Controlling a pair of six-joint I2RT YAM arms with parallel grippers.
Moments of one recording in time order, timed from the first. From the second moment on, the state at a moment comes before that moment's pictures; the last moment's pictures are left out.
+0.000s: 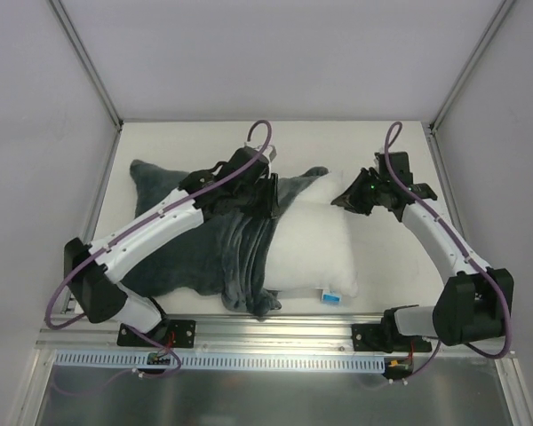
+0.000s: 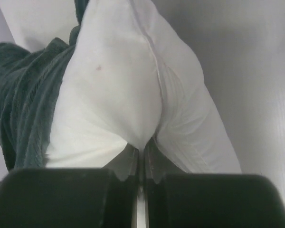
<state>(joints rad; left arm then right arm) -0.82 1.51 1.44 -0.73 -0.01 -0.59 0.16 1.31 1.02 -0.58 -0.36 0.76</state>
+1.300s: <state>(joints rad) -0.72 2.01 1.92 -0.95 0.09 -0.50 0.37 0.99 0.71 -0.39 -0.14 0.74</state>
